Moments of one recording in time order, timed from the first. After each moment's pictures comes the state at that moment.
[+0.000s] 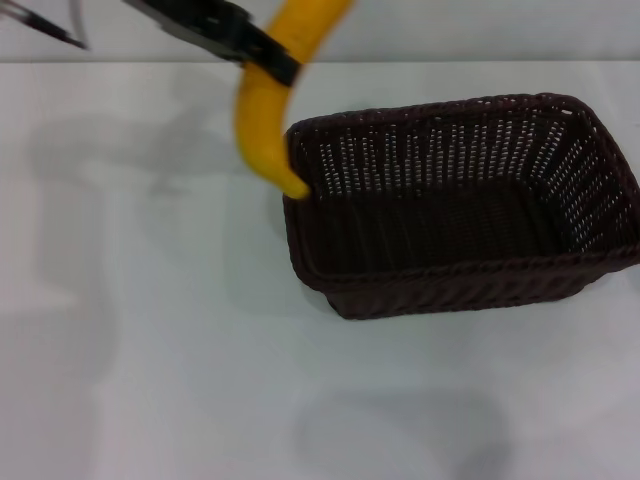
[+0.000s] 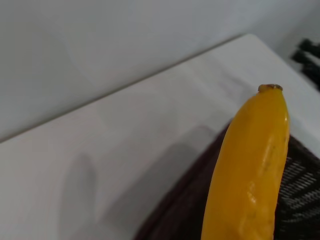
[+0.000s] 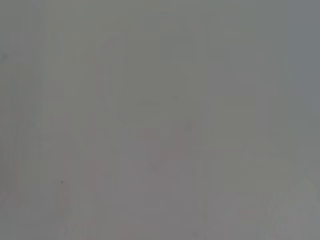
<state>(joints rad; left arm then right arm) -1.09 -1.92 0.83 0.87 -0.71 -1.70 0.67 0.47 2.01 -0.60 -0.40 2.03 1.02 -2.55</state>
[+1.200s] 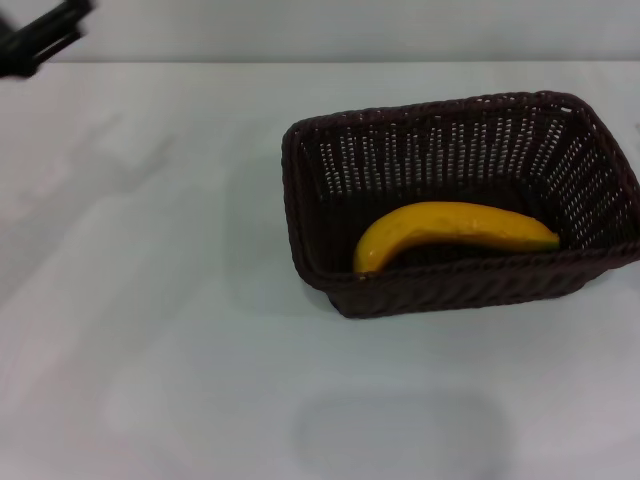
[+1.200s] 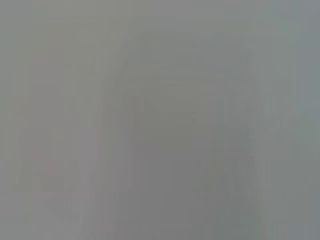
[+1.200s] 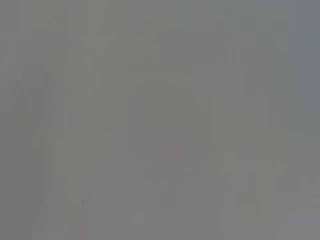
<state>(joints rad) -0.29 -2.08 0.92 0.98 -1.81 -1.16 1.82 0.42 2.01 -0.59 -0.38 2.04 1.16 -2.56</state>
